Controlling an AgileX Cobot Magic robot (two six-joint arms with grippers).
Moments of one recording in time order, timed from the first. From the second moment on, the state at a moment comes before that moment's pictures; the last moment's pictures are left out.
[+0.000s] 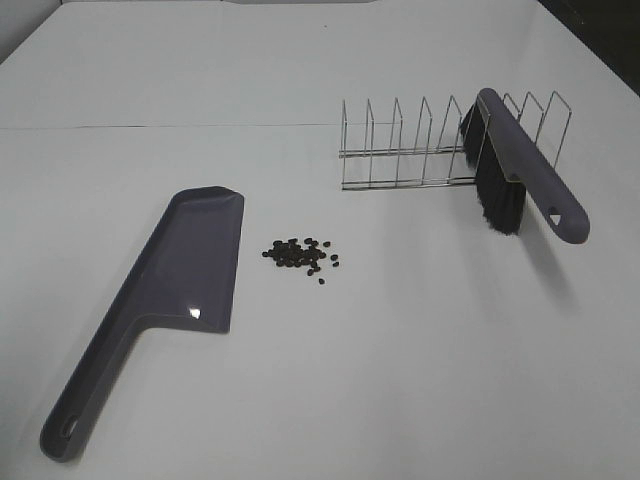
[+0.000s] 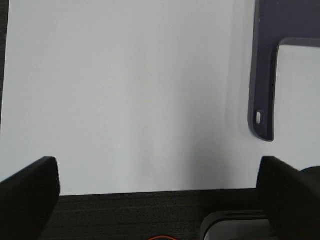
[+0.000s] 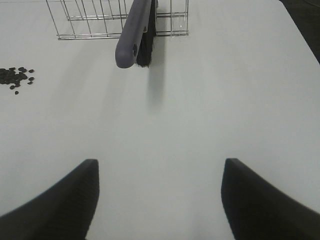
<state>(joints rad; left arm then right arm) -0.04 0.65 -0.74 0.02 1.22 0.03 0.01 0.00 -0.46 -0.03 1.12 0.06</state>
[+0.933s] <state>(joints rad) -0.32 1.27 -0.76 0.01 0.94 -0.22 0.01 0.00 -0.46 -0.03 1.12 0.06</state>
